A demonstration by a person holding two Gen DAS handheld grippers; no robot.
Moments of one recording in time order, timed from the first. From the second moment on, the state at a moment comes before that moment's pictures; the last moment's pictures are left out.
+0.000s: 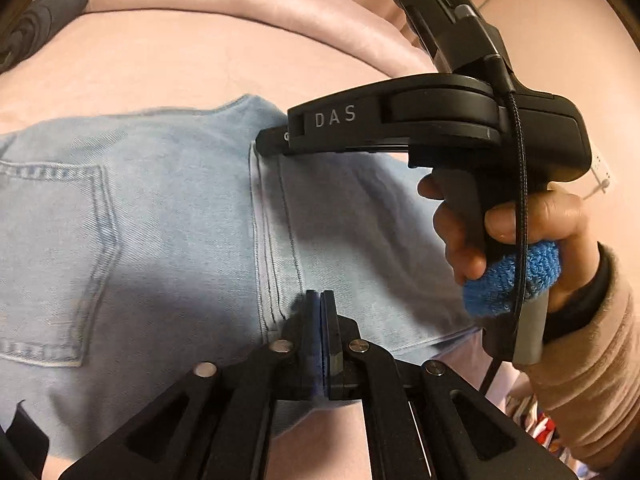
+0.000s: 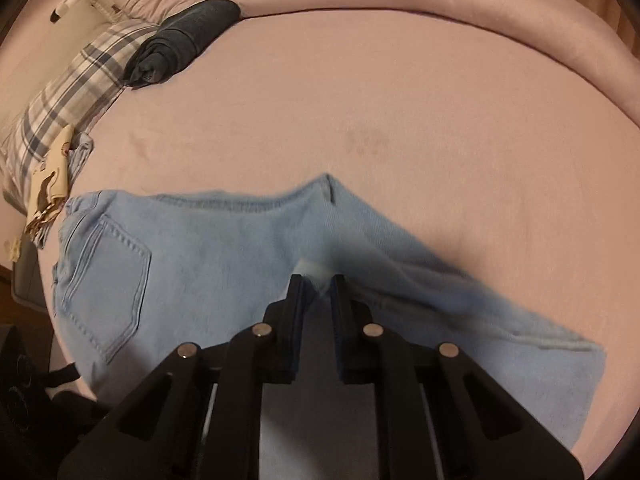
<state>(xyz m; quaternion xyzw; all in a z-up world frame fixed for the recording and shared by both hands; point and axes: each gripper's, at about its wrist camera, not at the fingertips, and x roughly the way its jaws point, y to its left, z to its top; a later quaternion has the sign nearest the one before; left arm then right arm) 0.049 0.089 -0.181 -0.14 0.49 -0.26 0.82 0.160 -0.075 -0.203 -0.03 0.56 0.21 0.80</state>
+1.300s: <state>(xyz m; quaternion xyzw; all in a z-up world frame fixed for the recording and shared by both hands) -0.014 0.276 -0.213 -0.42 0.40 -0.04 0.81 0.060 -0.060 -0.180 -0.06 0.50 0.22 0.83</state>
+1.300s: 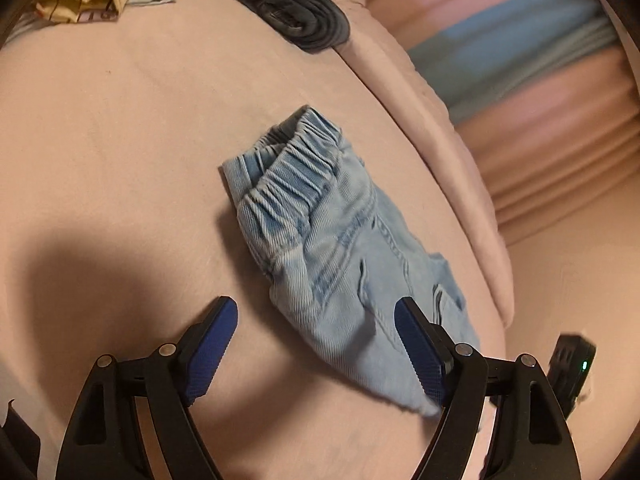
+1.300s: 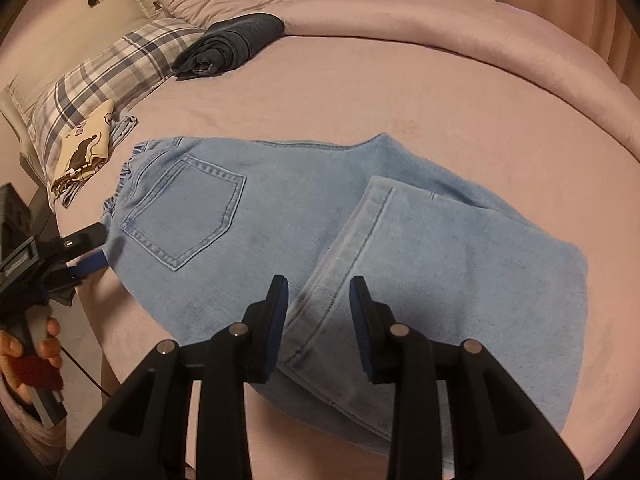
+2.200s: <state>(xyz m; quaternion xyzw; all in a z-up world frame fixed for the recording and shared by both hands) 0.021 0.199 -0.119 -0.28 0.31 -0.10 0.90 0.068 -0.069 -0.206 -0.06 0.51 0.20 0.83</state>
